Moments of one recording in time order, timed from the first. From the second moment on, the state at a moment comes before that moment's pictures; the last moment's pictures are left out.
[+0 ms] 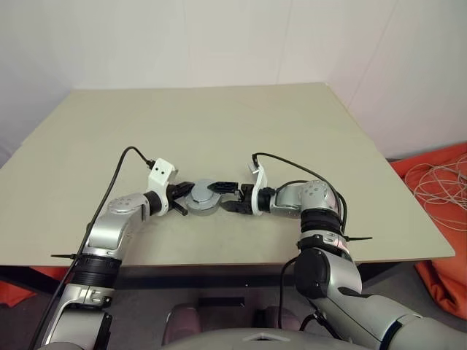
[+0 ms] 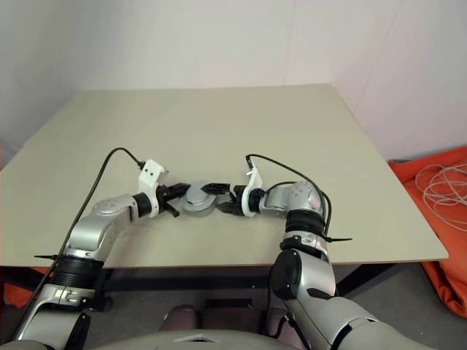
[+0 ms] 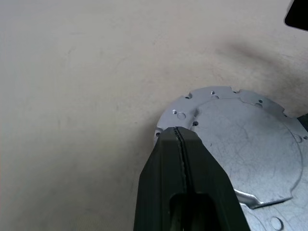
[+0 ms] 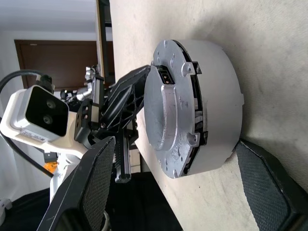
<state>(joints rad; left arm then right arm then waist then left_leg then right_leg) -0.31 0.41 -0.03 0.08 -0.28 0.55 -0.66 -0.77 0.11 -0.58 0.55 0.50 1.47 0.32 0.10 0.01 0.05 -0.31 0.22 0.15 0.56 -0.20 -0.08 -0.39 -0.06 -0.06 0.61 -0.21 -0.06</state>
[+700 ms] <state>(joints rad) -0.31 0.36 0.04 0.08 -0.31 0.60 -0.64 -0.75 0.10 -0.60 0.56 0.58 1.44 0.27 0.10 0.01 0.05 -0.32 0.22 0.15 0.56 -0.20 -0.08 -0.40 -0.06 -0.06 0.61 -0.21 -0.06</state>
